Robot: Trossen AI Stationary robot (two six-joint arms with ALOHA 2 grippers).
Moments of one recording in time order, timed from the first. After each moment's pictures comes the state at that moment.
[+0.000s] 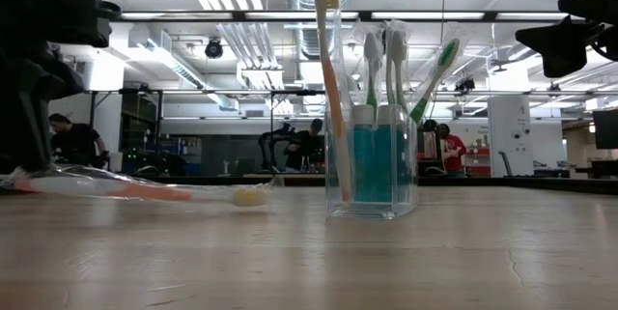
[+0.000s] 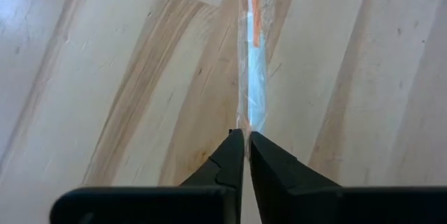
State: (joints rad) left arm -0.71 1.43 0.78 -0.64 -0.36 -1.02; right arm 0.73 0.06 0.01 0.06 0.71 0.08
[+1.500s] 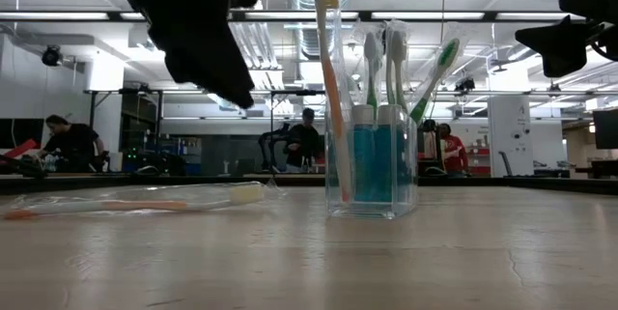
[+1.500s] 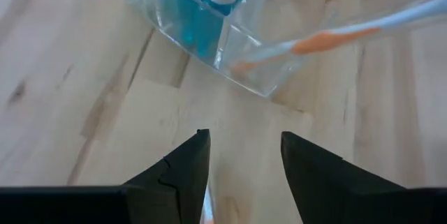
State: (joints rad) left arm -0.33 1.51 0.96 -0.27 -0.24 -0.56; right arm 0.73 0.05 0.01 0.06 0.71 0.07
